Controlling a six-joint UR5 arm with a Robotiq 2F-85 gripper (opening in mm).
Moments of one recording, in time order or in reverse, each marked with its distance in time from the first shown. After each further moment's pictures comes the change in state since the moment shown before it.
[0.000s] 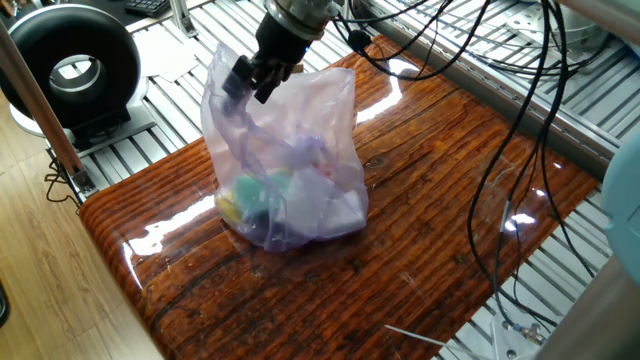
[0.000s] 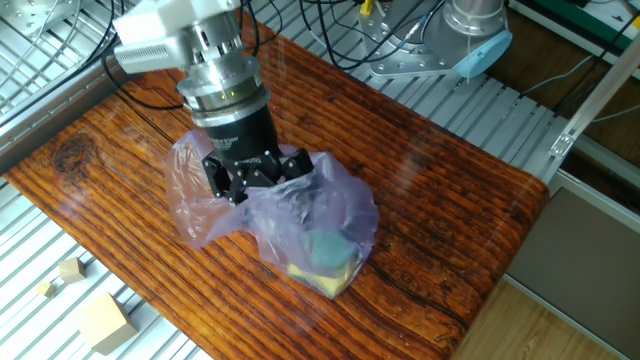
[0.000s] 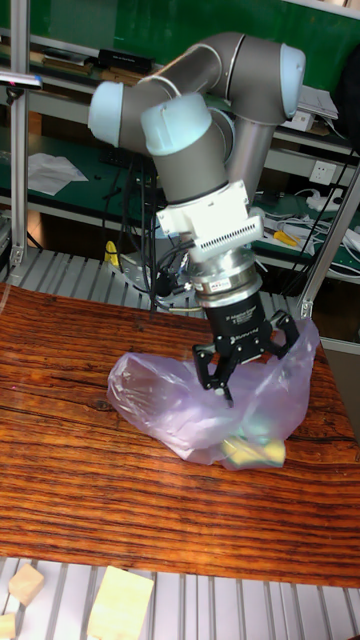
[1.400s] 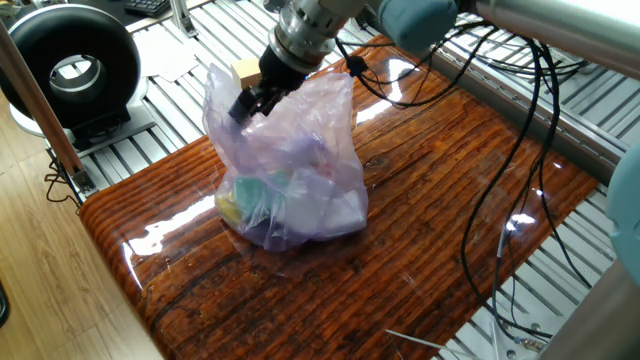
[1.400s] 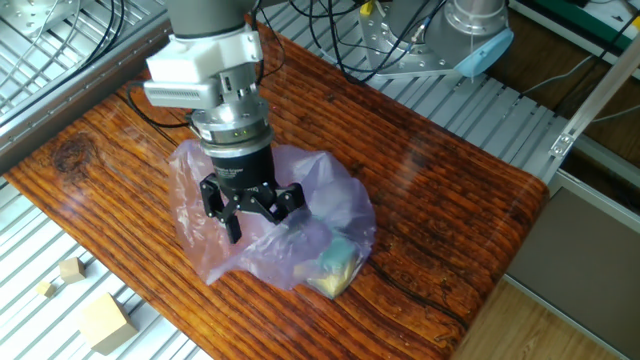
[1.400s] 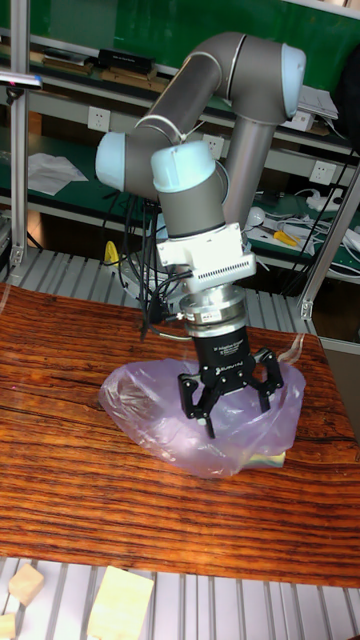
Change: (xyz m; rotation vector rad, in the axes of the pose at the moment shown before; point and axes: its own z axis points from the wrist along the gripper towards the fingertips) arm 0.011 -0.042 0.042 0.108 -0.059 -0.054
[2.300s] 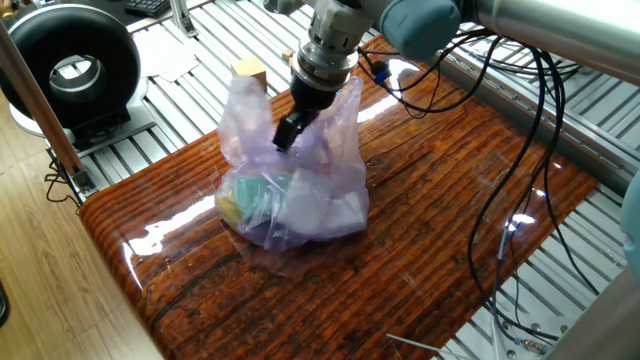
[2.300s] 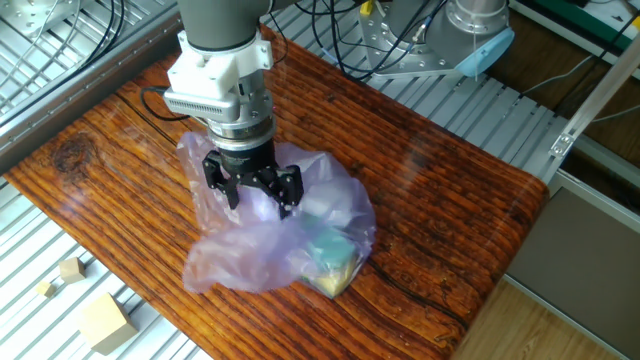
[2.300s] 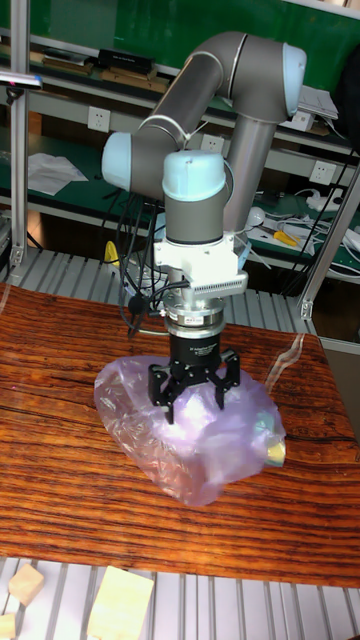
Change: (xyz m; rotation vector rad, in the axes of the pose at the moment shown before) arm 0.075 -0.052 -0.006 0.172 0.223 -0.086
